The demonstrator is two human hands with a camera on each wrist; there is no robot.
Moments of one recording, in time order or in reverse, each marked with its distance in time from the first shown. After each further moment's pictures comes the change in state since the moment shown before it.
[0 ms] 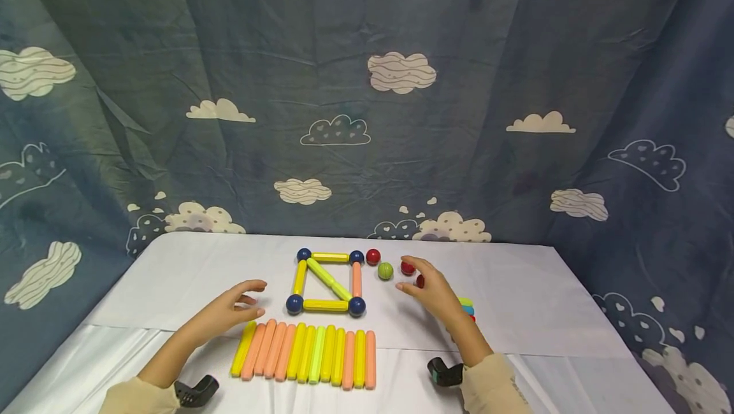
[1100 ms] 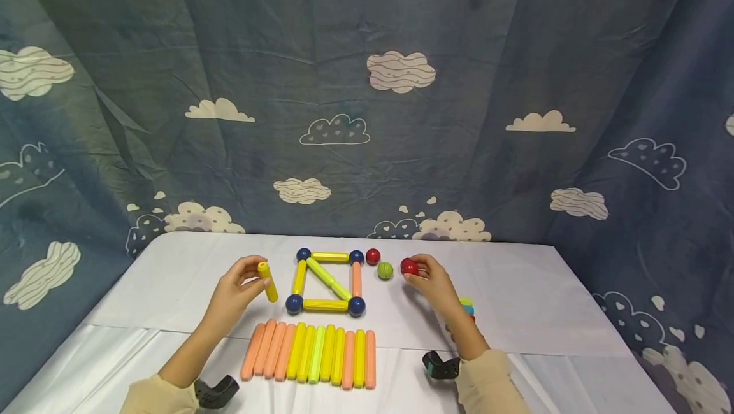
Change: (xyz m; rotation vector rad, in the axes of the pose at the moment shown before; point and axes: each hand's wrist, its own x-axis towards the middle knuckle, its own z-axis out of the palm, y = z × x) left_hand 0.008 0.030 0.016 -0.270 0.412 0.308; right_hand 0.009 0.011 -0.001 0.307 0.048 0.190
